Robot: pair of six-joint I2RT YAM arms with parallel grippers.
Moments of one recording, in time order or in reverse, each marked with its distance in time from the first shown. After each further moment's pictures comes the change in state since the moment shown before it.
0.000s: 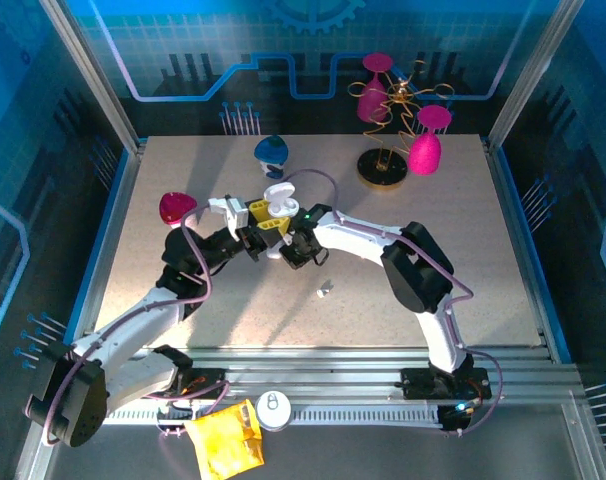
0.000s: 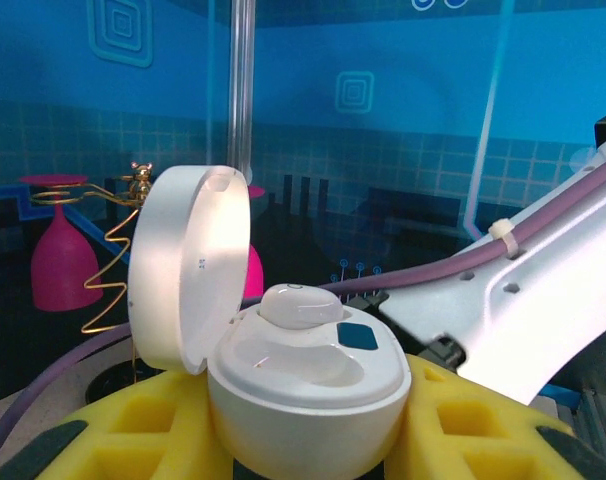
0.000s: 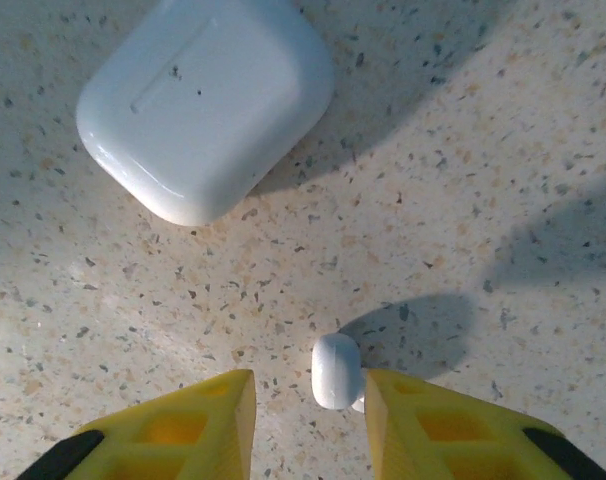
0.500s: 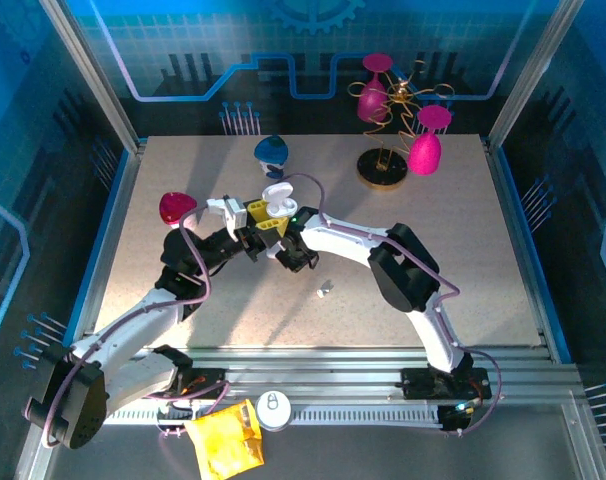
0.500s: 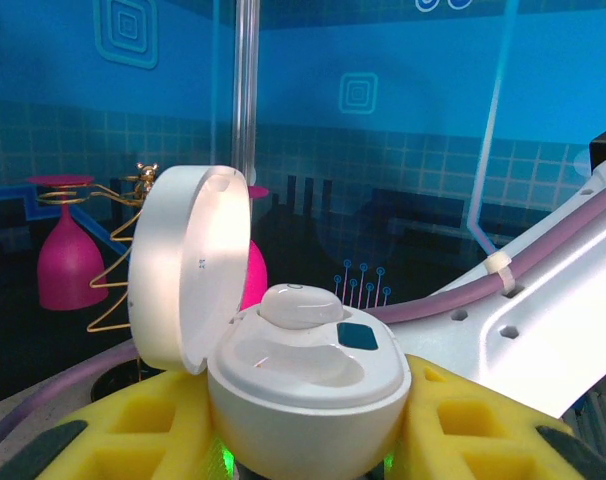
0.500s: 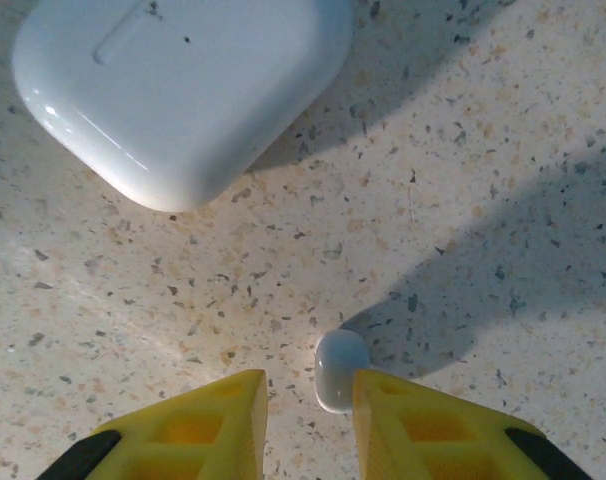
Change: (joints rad) left arm 0.005 -0.008 -0.006 0.000 -0.001 0.000; right arm 0.041 0.082 0.101 -0.115 0.106 0.018
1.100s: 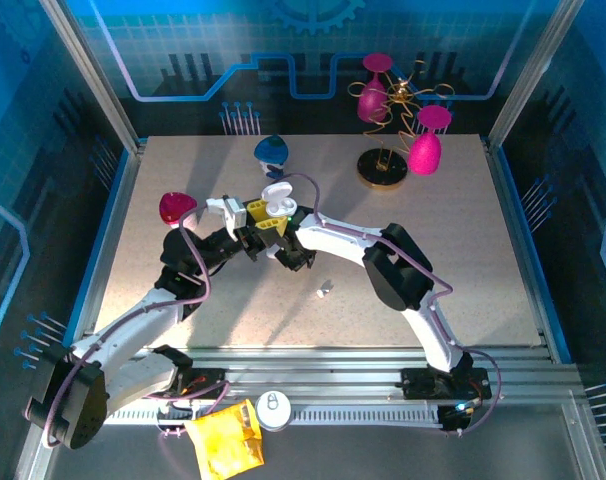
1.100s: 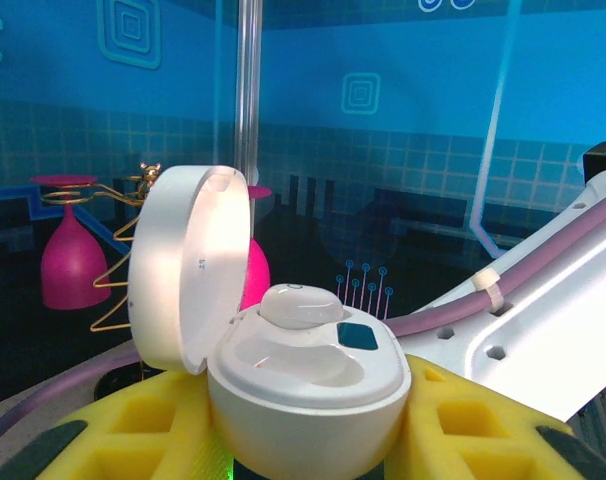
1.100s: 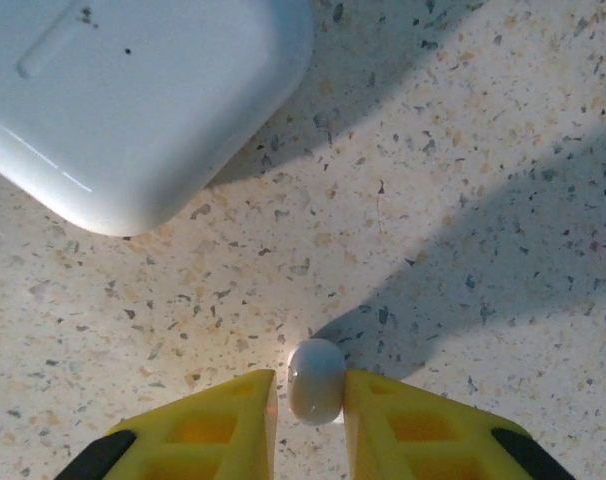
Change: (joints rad) left arm 0.005 0.000 0.000 0.000 0.000 0.000; right arm 0.006 0.047 0.058 -0.048 0.056 0.004
